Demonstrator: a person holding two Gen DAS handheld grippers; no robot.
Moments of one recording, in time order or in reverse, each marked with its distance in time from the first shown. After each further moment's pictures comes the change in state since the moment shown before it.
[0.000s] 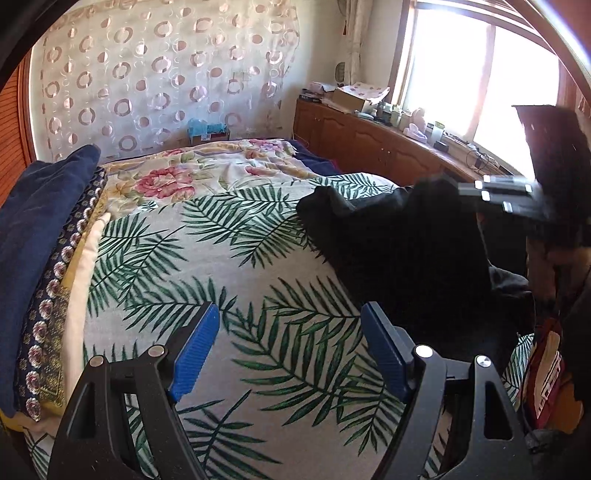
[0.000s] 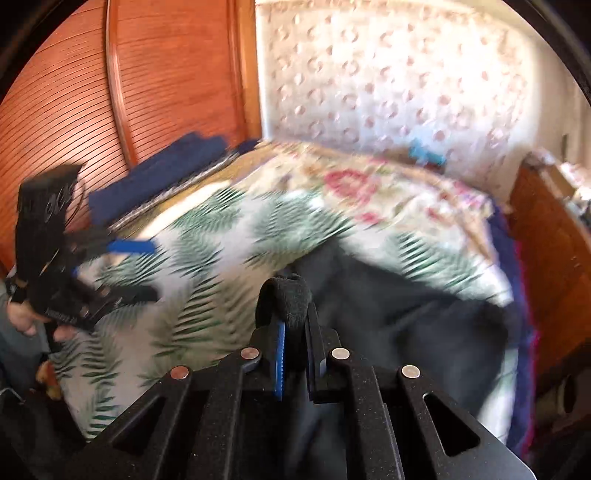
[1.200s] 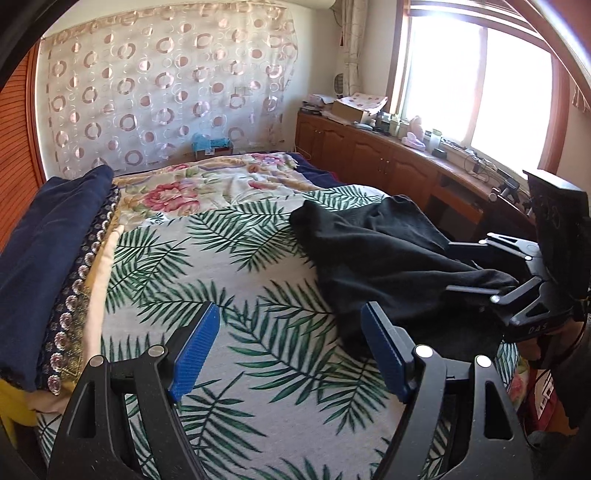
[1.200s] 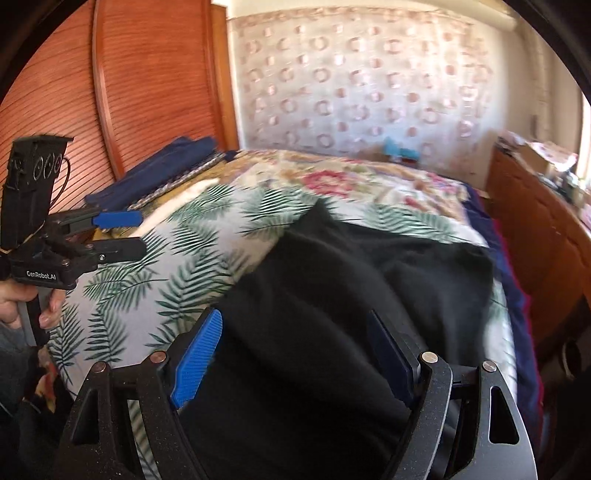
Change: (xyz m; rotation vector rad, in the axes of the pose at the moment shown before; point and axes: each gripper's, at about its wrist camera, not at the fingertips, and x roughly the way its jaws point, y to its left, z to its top) left arm -0.039 -0.015 -0.008 0.009 -0.054 0.031; right arm -0.013 0.062 -0.064 0.087 -0.006 -0.006
